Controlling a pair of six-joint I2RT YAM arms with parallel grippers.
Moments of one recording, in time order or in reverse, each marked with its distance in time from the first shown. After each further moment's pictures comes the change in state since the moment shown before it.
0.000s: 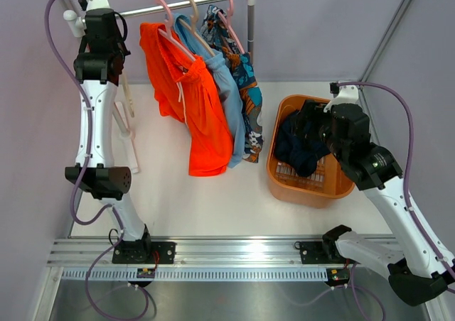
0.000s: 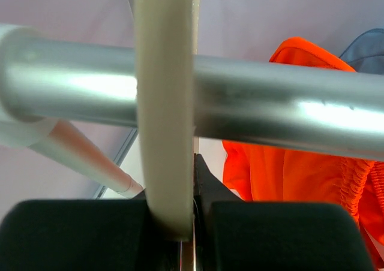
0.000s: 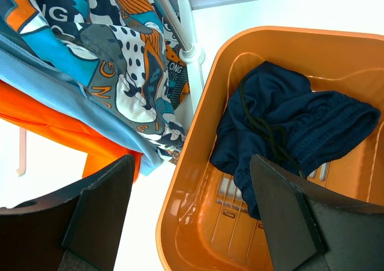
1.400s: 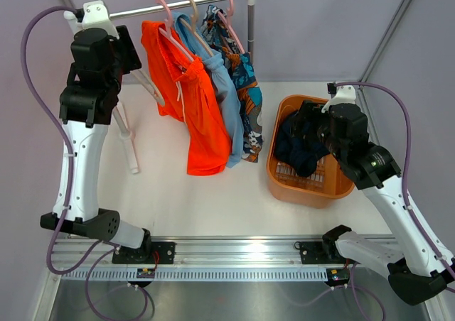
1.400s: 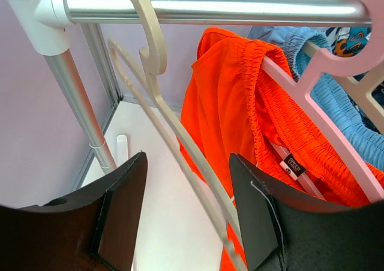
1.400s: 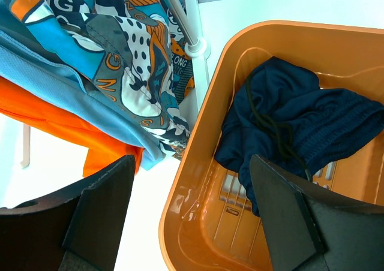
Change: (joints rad) left arm -0.144 -0.378 -0.328 0.100 0.081 0.002; right arm 0.000 0.008 -0.005 0.000 -0.027 0.002
